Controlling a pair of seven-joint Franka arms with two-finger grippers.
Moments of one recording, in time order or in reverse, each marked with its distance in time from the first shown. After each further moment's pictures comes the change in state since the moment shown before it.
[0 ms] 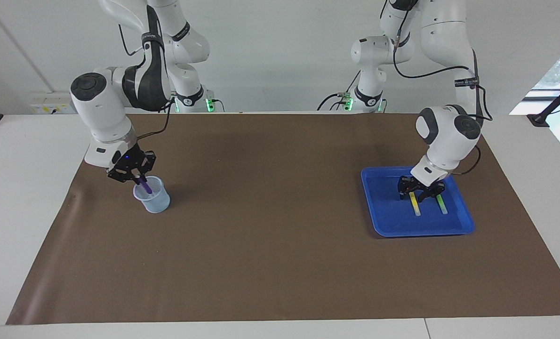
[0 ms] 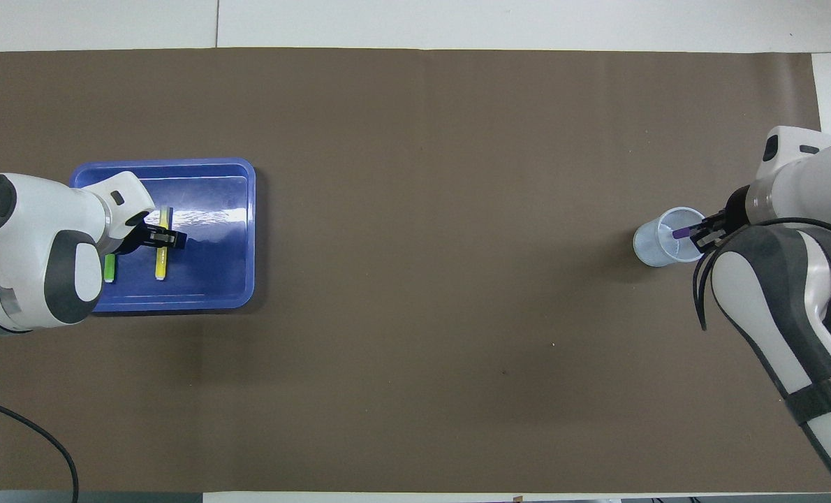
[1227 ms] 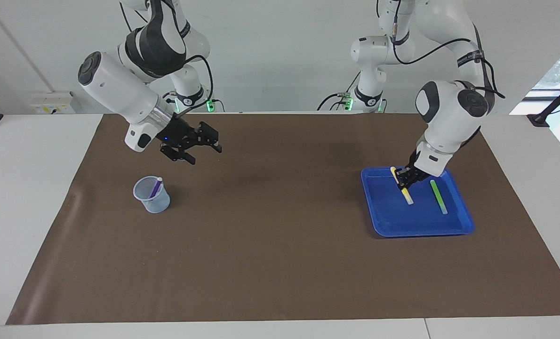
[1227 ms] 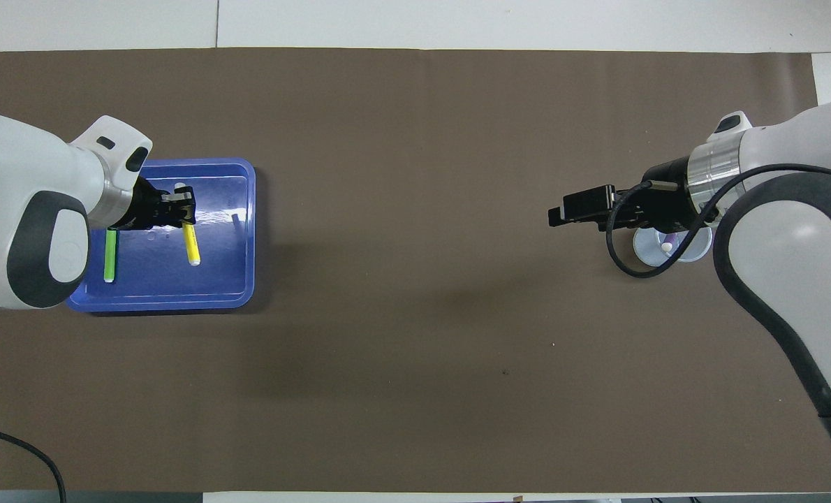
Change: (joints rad) left arm -0.120 -0.101 -0.028 0.213 -0.065 -0.324 -0.611; right arm 0.150 -0.008 0.016 0.181 0.693 -0.230 0.526
